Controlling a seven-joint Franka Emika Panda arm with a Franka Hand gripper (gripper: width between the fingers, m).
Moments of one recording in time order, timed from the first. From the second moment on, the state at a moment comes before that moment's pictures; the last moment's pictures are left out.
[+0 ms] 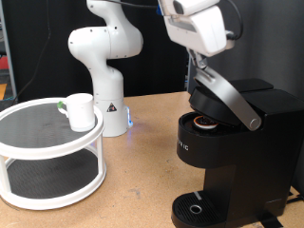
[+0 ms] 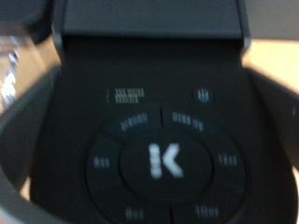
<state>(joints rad) 0.05 -0.24 0.03 -2.18 0.38 2.04 -0.84</state>
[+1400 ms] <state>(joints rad) 0.01 -0.17 0.00 -2.36 0.41 2.27 -1.01</state>
